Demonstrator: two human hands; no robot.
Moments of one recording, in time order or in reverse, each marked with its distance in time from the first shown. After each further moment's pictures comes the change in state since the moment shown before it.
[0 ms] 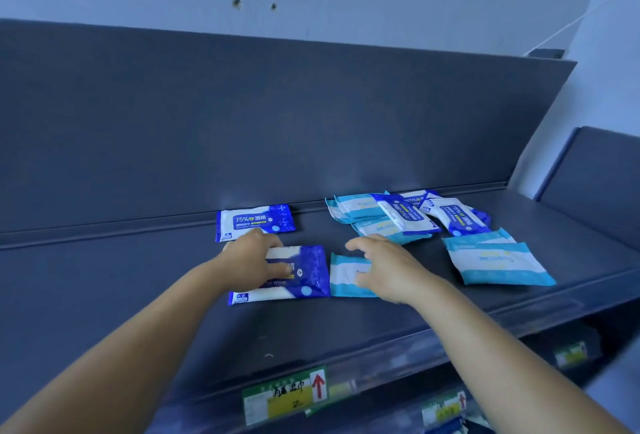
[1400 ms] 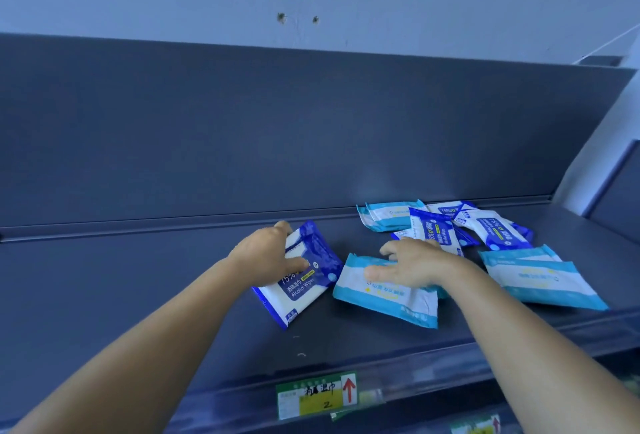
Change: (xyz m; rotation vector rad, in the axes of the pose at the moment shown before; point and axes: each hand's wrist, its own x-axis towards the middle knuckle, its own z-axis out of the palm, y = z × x) left_hand -0.020 -0.003 -0.022 0.024 0.080 -0.145; right_hand 0.033 -0.001 -0.016 -0.230 -0.195 0.064
